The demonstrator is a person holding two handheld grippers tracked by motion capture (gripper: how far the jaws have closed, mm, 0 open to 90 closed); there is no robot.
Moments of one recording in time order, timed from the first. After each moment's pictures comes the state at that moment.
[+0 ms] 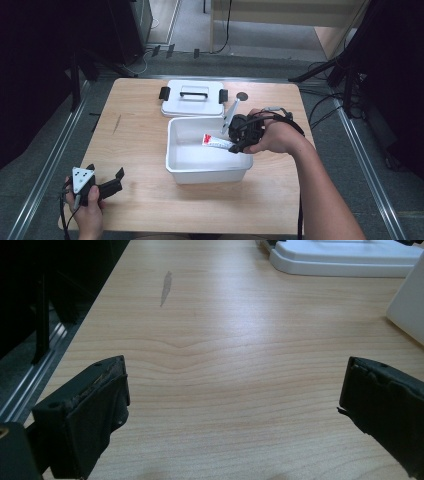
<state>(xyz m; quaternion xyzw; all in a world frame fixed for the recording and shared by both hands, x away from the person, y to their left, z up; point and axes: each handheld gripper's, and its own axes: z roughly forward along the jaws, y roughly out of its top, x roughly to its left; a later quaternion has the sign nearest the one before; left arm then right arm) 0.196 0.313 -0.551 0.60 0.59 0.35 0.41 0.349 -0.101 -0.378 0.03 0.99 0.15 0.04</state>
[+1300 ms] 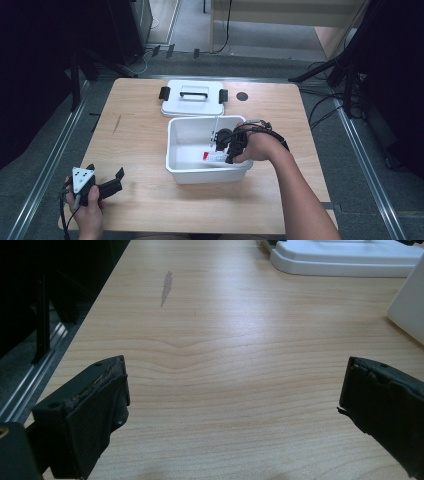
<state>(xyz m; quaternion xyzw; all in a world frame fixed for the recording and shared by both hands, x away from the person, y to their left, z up) 0.196 0.313 -0.551 0.60 0.59 0.35 0.41 0.357 -0.072 -0.443 0.06 1.00 0.04 0.02</state>
